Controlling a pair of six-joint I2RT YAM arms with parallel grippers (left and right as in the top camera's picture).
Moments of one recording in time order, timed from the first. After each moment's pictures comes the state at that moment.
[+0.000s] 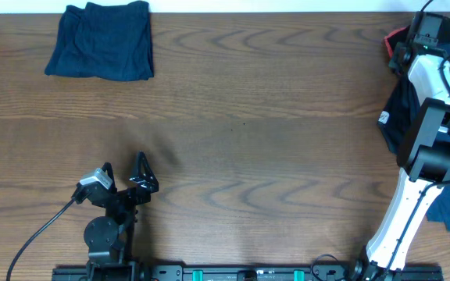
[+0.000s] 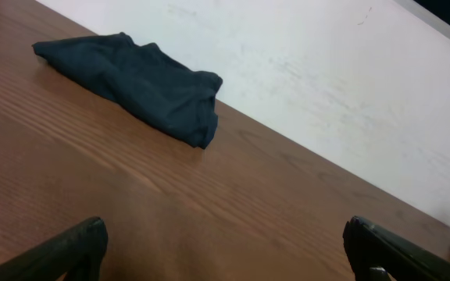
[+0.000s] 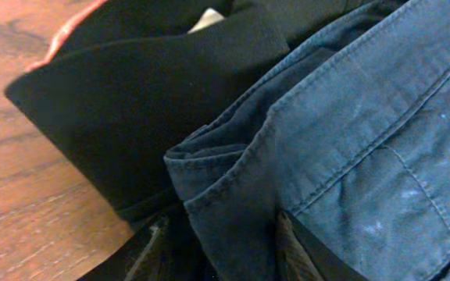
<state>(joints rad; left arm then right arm) 0.03 0.01 0.02 -0.12 -0.01 -0.51 -0.26 2.40 1.90 -0.42 0.32 0.08</state>
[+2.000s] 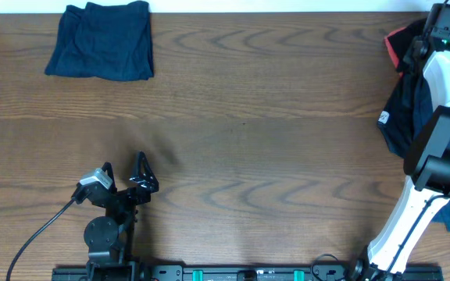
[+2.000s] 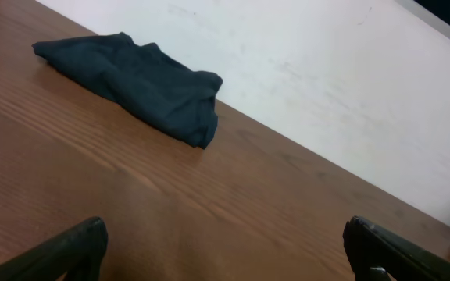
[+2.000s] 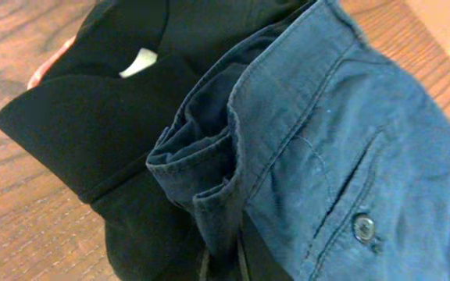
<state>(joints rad) 0.03 0.01 0.02 -0.12 -0.01 -0.51 -0.29 2.28 1.90 -0.52 0.37 0.15</state>
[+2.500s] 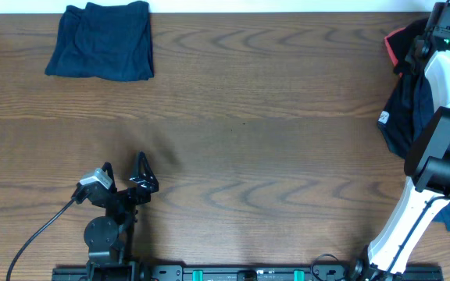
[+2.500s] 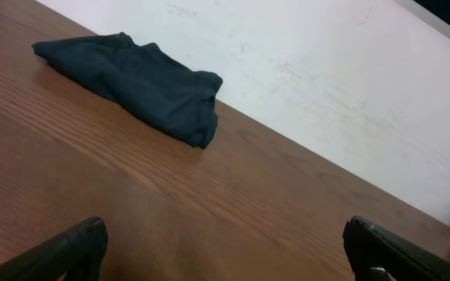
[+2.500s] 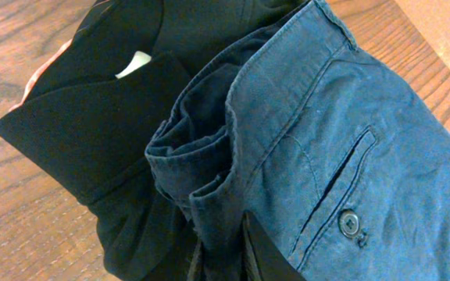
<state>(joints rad) 0.03 0.01 0.02 -0.12 -0.01 -0.51 -0.29 2.28 1.90 -0.53 0.37 0.15</state>
